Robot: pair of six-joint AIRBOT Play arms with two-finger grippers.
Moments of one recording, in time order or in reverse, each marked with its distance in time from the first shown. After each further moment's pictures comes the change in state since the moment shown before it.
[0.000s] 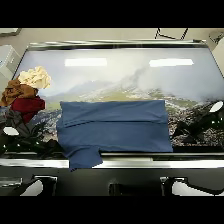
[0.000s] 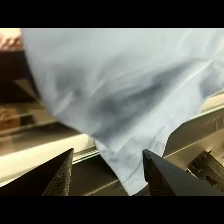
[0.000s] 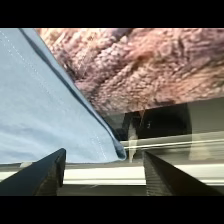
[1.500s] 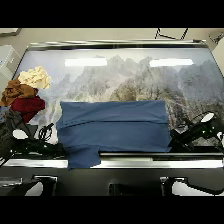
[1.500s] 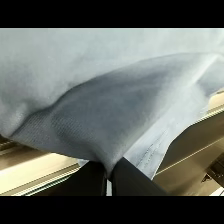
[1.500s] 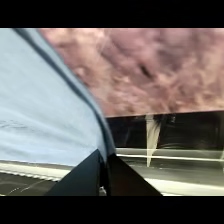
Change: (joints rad) left arm -0.166 0.074 -0.062 -0.037 0.112 0.002; right arm 0.000 0.001 -0.196 0.095 -0.087 -0.071
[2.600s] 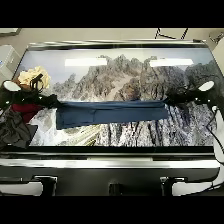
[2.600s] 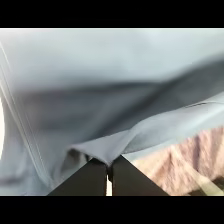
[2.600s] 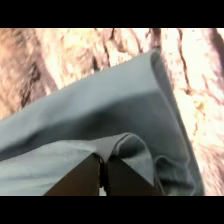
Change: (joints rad) left arm -0.033 -0.526 0.885 0.004 0.076 -0.053; right arm 0.178 -0.217 0.529 0.257 -0.347 0.095
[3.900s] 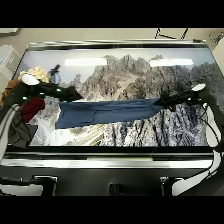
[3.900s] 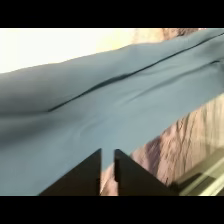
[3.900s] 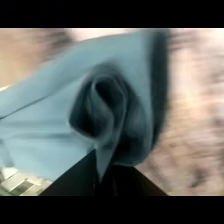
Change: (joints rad) left arm -0.255 -0.023 0.076 -0.185 0.128 -0.077; right arm 0.001 -0.166 0.104 0.209 0.206 -0.099
